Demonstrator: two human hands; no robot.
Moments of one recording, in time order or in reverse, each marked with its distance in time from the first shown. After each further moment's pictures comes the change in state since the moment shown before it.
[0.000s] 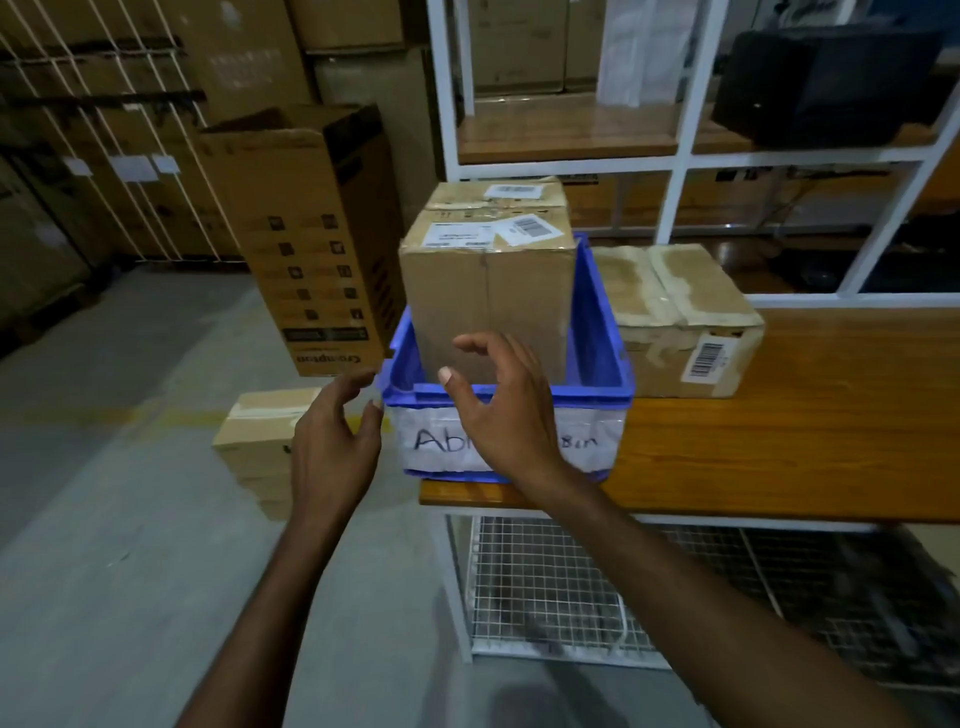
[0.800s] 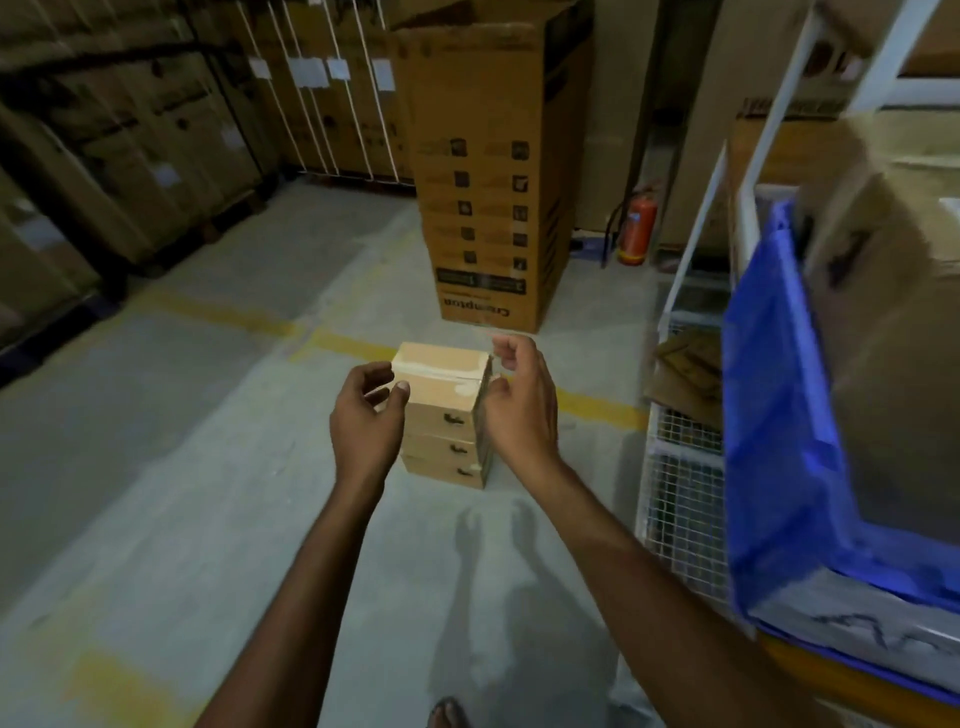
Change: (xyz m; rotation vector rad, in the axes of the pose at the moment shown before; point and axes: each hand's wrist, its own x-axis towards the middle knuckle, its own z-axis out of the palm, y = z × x) left_hand 0.199 -0.321 -0.116 -0.160 0.181 -0.507; right_hand 0.092 -0.003 0.440 0.164 -0.247 0.350
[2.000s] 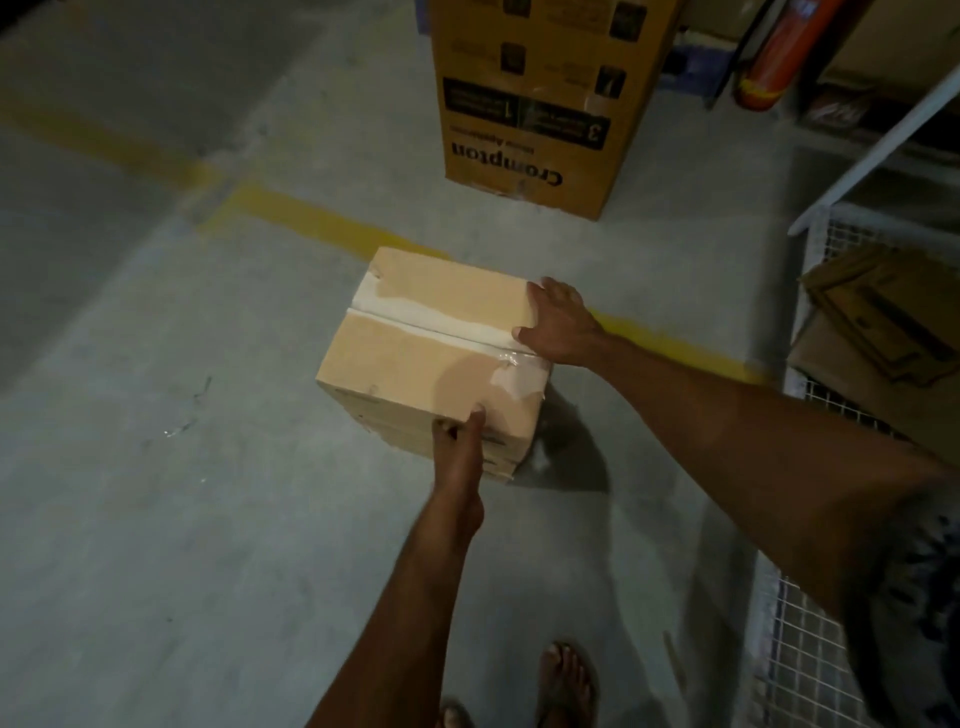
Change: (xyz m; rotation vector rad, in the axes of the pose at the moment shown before) left_hand 0.320 -0.446 0.290 -0.402 -0.132 -0.928; right_hand 0.408 0.483 0.373 -0.839 -0.759 0.159
